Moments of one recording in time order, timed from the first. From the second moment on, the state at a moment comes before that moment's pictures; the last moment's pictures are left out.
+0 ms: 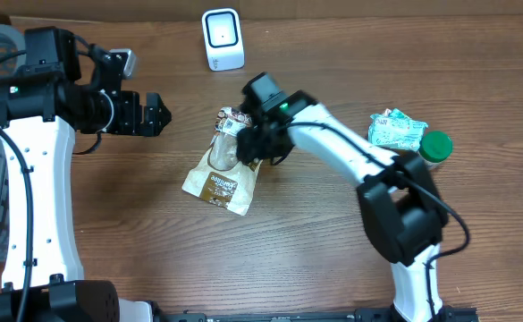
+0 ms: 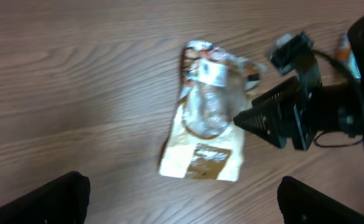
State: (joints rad) left arm 0.14 1.61 1.70 -1.28 0.42 0.19; right arm 0.59 2.12 1.66 -0.83 -0.28 0.35
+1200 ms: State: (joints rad) left arm -0.05 2.17 1.51 -0.97 0.72 0.39; right arm 0.42 2.07 1.46 -0.77 -0.60 0.50
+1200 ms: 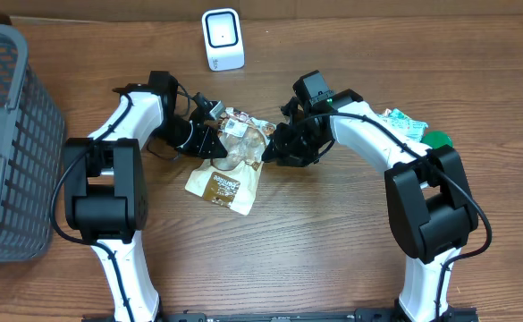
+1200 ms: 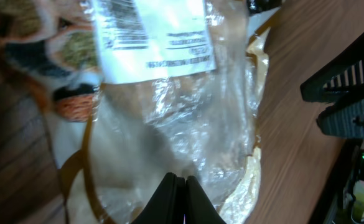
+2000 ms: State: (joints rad) left arm -0.07 2.17 1.51 -1.00 0.62 0.03; right arm 0.46 2.07 1.22 -0.12 -0.64 0.76
